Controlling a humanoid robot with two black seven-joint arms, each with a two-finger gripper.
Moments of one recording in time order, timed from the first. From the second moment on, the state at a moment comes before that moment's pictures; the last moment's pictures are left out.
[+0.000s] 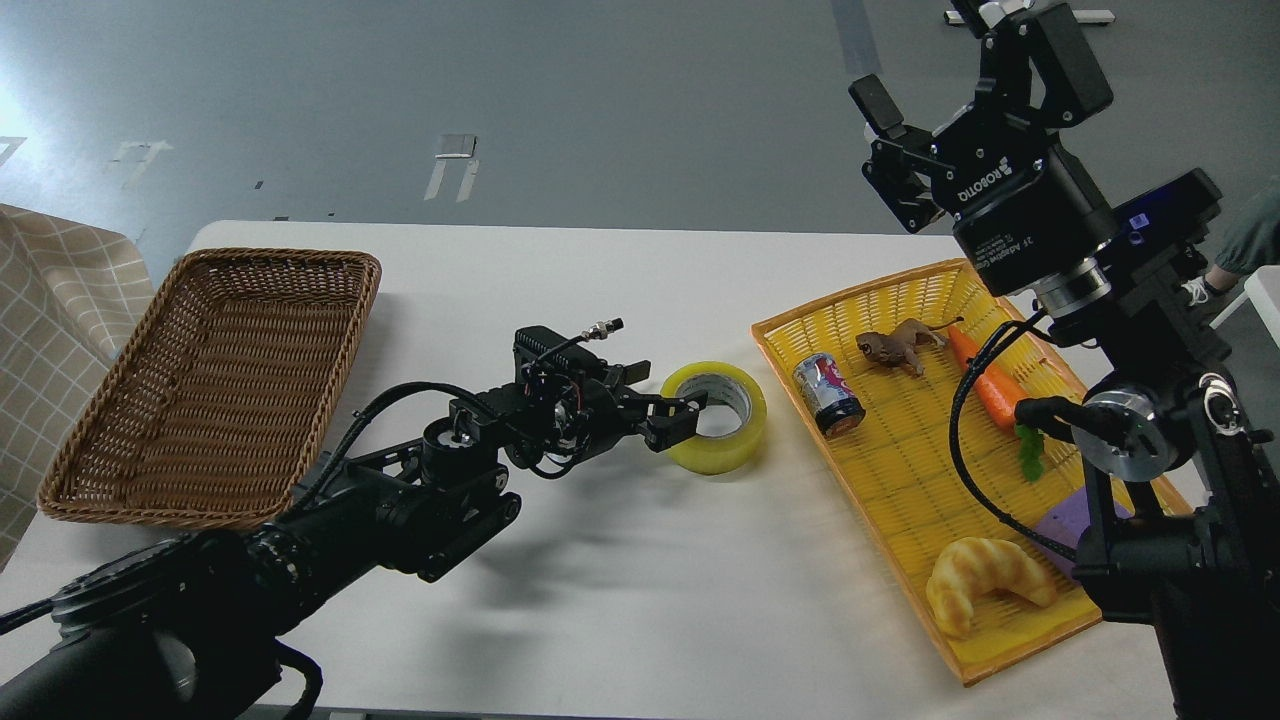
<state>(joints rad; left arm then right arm) -0.70 -0.04 -0.57 -0.58 2.09 0.04 -0.33 0.39 0.00 1.49 1.55 -1.04 0.45 0.06</state>
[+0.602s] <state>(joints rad) -0.71 -0.03 -0.55 -0.58 2.04 0.04 -0.38 0.38 0.00 1.50 1.56 -1.04 0.45 0.06</state>
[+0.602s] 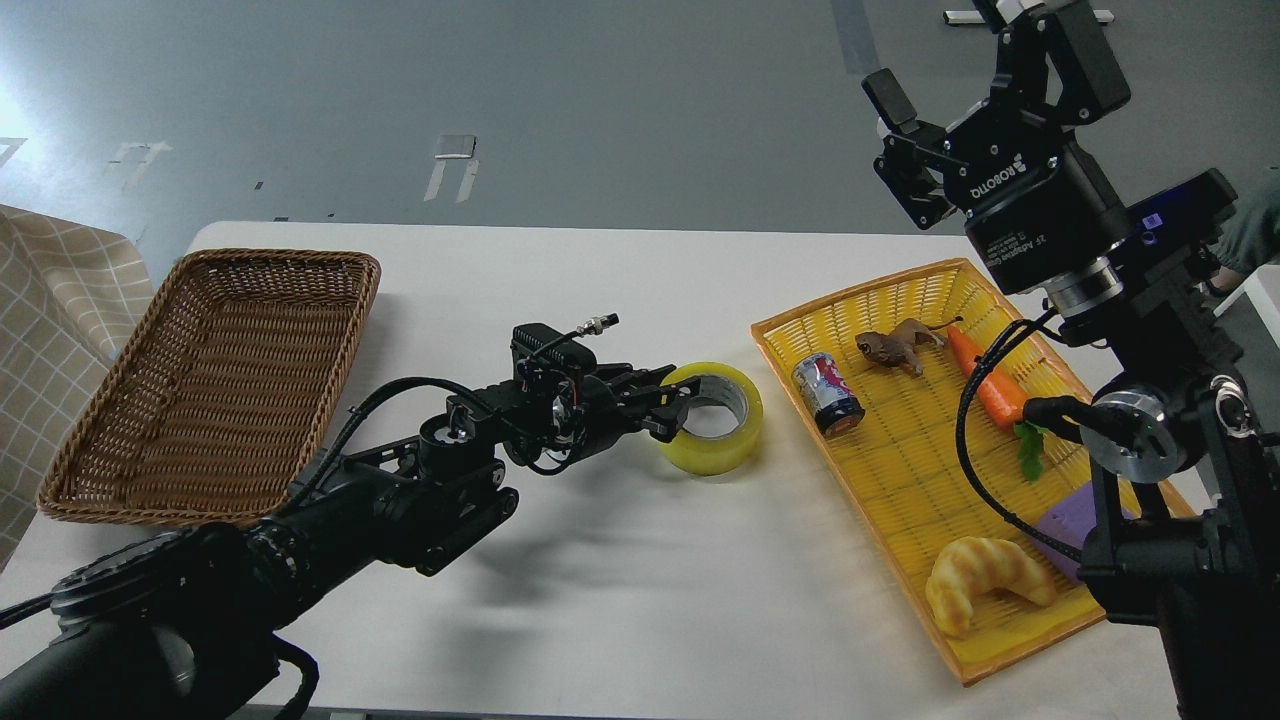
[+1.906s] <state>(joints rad) -0.84 0.45 -0.55 -0.59 1.90 0.24 -0.49 0.36 0.00 1.50 1.56 -1.04 0.45 0.06</state>
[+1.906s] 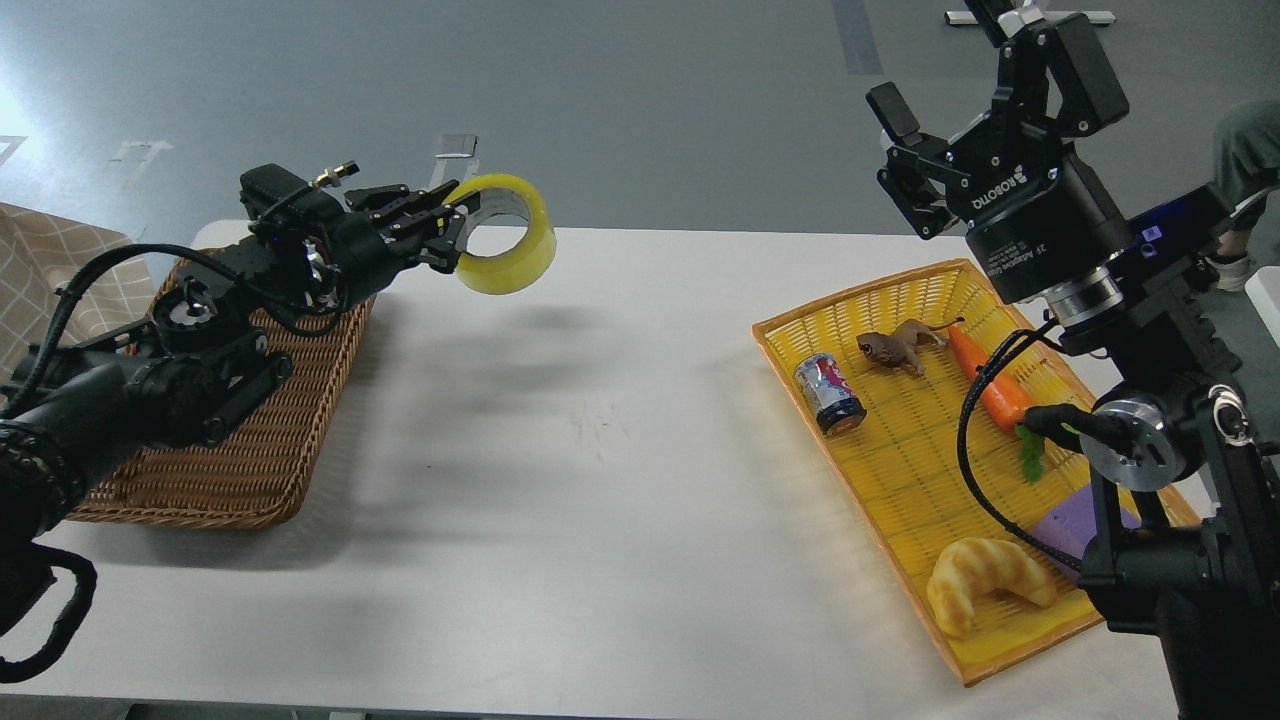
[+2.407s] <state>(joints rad) -0.65 0.74 -0.55 -0.57 1.75 0.29 -0.49 0.36 0.00 1.50 1.56 -1.04 0.45 0.06</state>
